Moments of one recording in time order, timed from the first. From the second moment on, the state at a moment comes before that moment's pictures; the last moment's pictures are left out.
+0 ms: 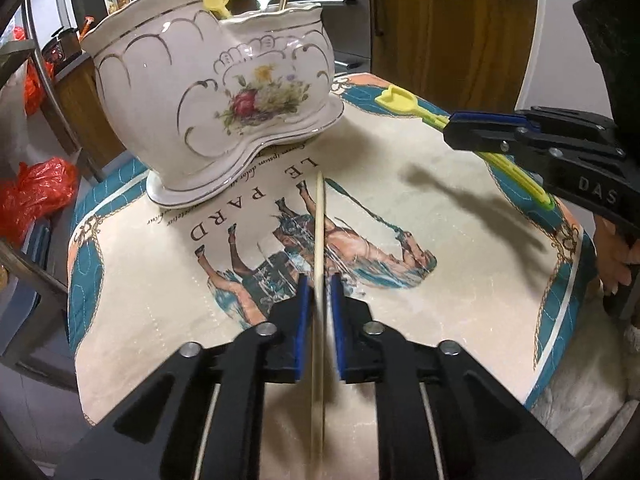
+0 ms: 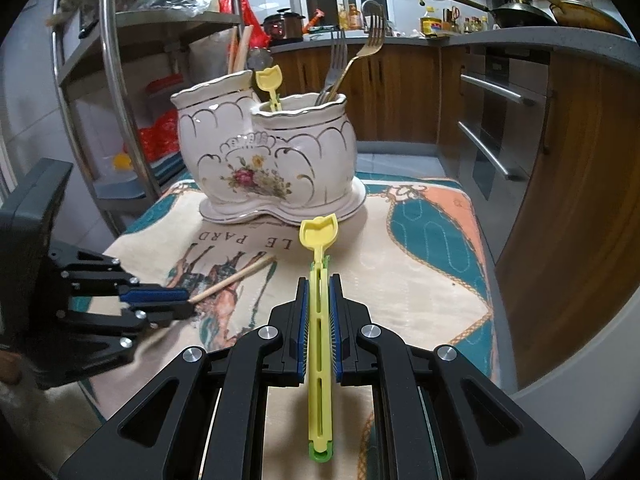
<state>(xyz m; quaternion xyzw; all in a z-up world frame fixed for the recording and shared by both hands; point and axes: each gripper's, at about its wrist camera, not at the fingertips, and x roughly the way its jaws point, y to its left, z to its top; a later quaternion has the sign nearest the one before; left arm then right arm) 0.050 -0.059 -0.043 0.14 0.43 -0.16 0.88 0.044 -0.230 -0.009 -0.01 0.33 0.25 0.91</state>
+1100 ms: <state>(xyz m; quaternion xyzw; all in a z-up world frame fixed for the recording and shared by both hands) 0.066 0.043 0.083 -0.07 0.10 -0.21 0.97 0.087 -0.231 0.088 0.13 0.10 0.28 0.95</state>
